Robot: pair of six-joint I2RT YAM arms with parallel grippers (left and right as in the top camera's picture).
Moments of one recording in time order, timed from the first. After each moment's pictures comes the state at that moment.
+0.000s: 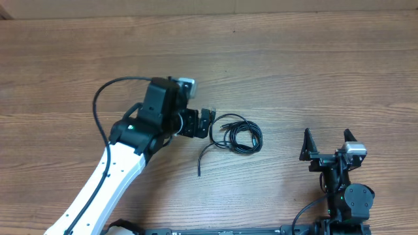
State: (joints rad) left arm -0.42 1.33 1.03 -0.60 0.23 -0.20; right arm -0.06 0.01 0.02 -0.03 -0.06 0.07
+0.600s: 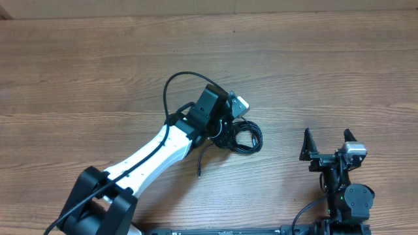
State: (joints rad) left arm -0.63 1.65 1.03 -0.36 0.23 0.15; right arm -0.07 0.01 0.02 -0.03 -0.06 0.07
